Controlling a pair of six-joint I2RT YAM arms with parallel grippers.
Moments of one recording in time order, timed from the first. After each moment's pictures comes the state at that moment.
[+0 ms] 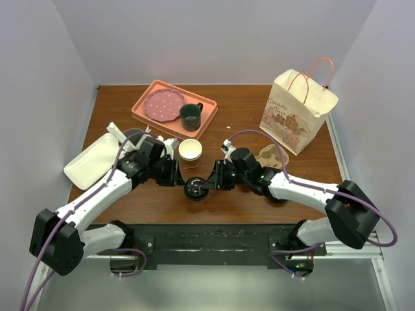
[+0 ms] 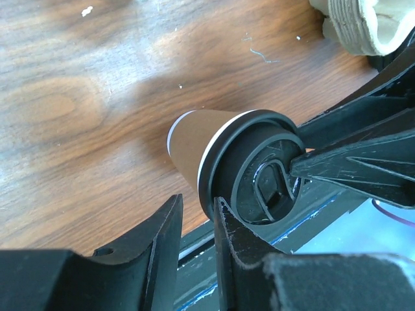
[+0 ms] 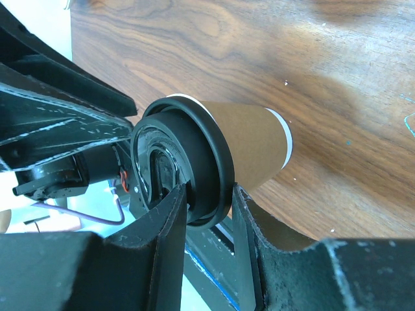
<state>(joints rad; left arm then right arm) -0.50 1.14 0.78 -0.58 0.32 -0.49 0.82 1.38 0.70 0.03 -0.29 0.86</state>
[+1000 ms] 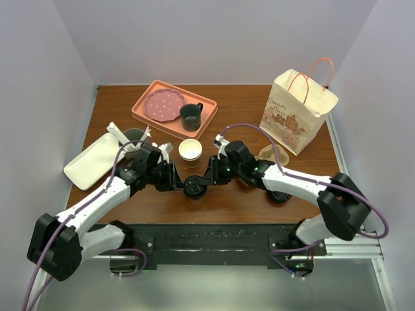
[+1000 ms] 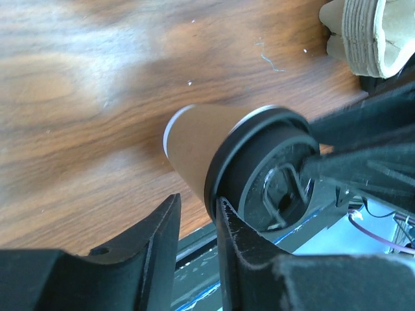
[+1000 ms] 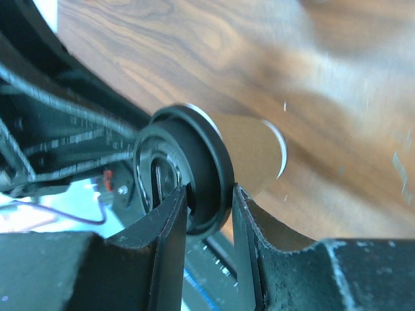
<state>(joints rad) -0.49 1.11 0.65 -0.47 0.35 -0.63 0.81 1.45 0.79 -0.02 -0.31 0.74</state>
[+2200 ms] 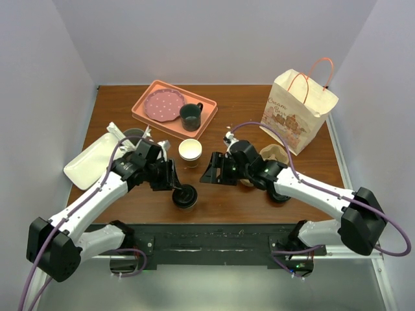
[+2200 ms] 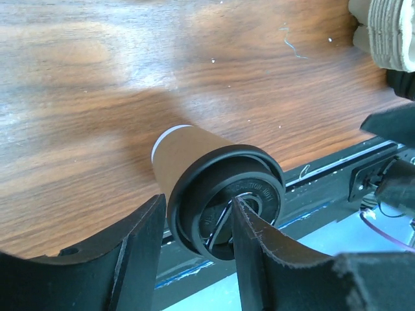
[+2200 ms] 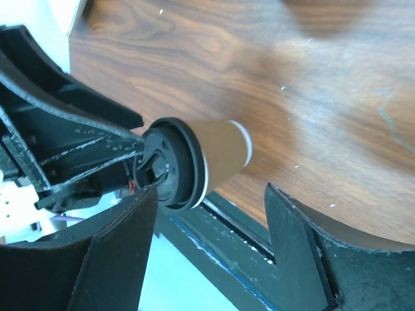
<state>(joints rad) -0.50 1.08 0.80 -0.73 0.25 -0.62 0.83 1.29 0.87 -0.25 -0.18 0.87</state>
